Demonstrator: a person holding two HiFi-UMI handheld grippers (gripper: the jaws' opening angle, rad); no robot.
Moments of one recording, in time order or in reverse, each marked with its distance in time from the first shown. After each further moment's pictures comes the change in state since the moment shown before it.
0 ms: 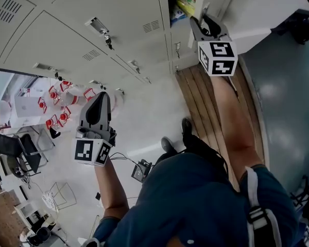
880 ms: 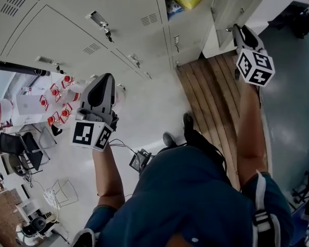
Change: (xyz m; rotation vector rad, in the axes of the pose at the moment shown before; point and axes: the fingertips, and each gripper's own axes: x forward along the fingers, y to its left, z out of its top) left arm 0.008 -0.031 0.027 0.046 -0.042 -0.090; right arm -0.113 -0.110 -0.030 0.100 0.043 -0.170
